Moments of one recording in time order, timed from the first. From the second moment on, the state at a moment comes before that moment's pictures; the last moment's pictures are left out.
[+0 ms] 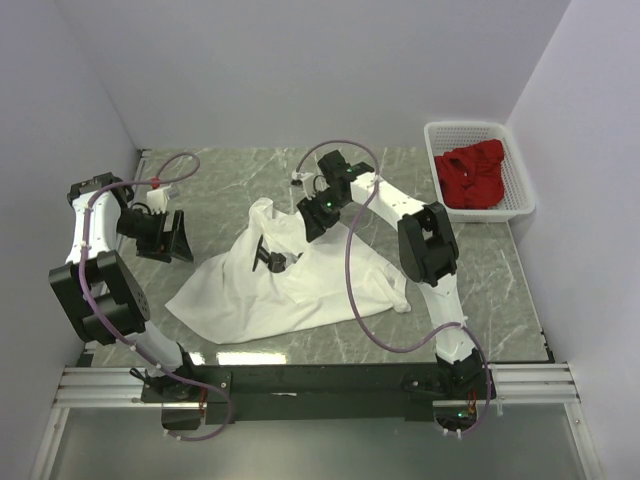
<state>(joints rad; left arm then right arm) 0.39 1.64 1.40 -1.32 0.56 0.55 0.53 2.30 1.95 -0.84 -0.56 -0.26</state>
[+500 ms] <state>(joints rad) 0.39 1.65 1.40 -1.33 0.57 0.55 0.51 2.30 1.95 -0.88 -0.53 -0.28</state>
